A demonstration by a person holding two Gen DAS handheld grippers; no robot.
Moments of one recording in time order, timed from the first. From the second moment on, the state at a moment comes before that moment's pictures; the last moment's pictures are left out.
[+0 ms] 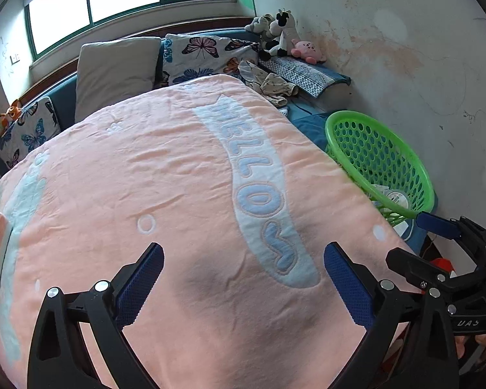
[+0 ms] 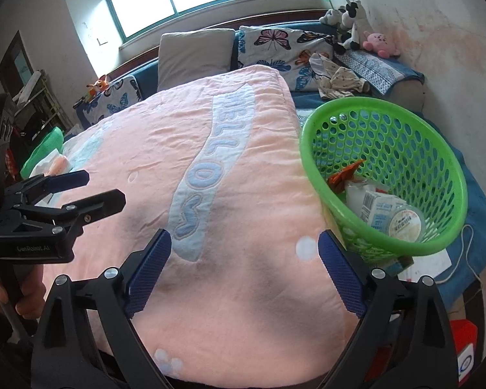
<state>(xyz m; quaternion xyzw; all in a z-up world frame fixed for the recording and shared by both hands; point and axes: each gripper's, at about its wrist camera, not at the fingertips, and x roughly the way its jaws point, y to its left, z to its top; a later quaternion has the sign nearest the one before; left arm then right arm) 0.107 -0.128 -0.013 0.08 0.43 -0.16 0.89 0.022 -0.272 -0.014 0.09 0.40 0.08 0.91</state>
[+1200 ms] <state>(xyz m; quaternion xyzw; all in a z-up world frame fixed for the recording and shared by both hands) 0.072 -0.071 -0.014 0.08 0.41 -0.11 0.90 -0.014 -0.240 -0.023 0.06 0.38 0.04 0.92</state>
